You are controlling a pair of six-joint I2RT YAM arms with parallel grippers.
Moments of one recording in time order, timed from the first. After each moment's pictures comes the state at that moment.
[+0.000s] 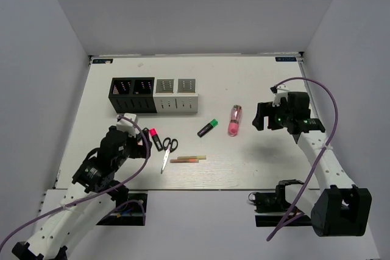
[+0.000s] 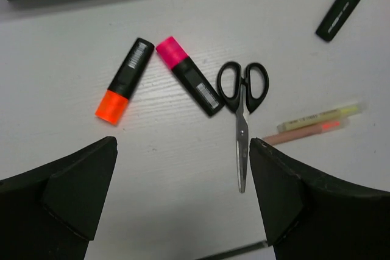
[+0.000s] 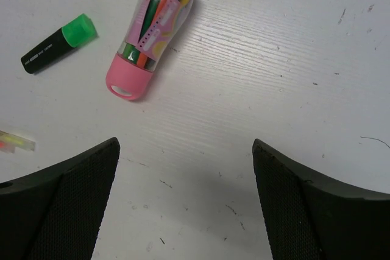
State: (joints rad) left arm -0.53 0.44 0.57 -0.67 -0.23 -0.24; right arm 0.07 1.05 0.77 -0.49 -0.33 -0.05
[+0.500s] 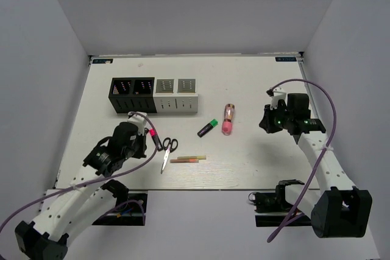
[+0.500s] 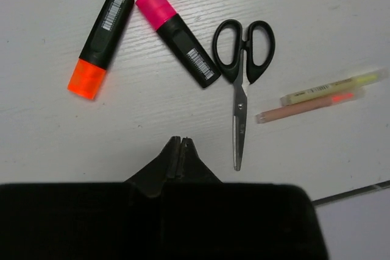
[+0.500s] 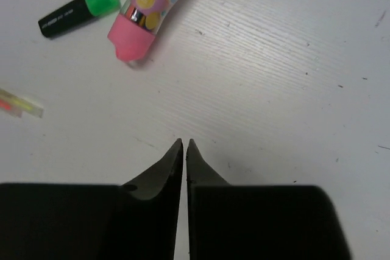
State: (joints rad) left arm -0.53 0.65 0.60 -0.71 -0.14 -0.27; right arm 0.07 1.04 0.77 -0.54 -0.40 -0.14
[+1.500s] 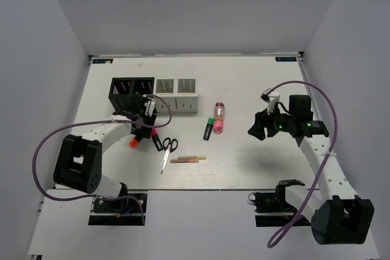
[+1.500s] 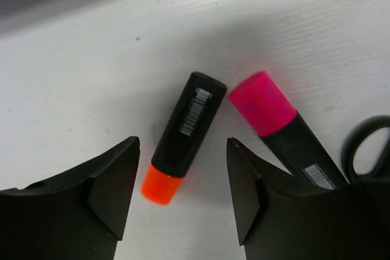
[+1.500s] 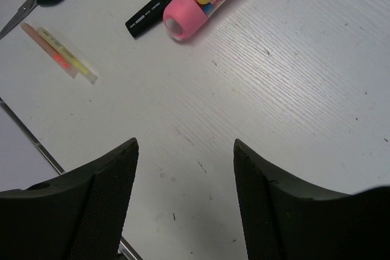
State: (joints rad) left arm -0.29 1.44 0.79 -0.46 -0.17 0.06; right arm 0.07 0.99 0.79 -0.64 -0.67 -0.33
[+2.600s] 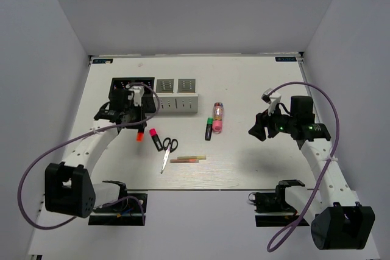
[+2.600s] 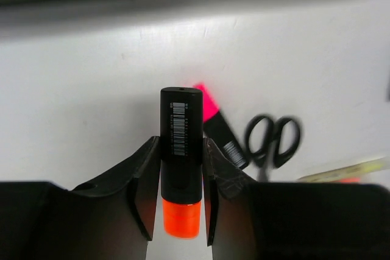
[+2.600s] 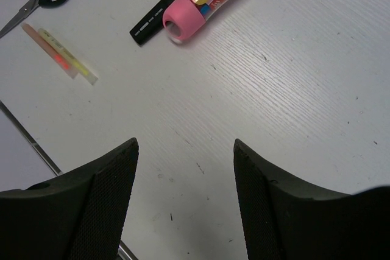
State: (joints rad) left arm -0.18 1.25 0.82 -0.53 0.09 -0.09; right arm 0.07 0.94 0.78 -0.64 -0.68 -0.34
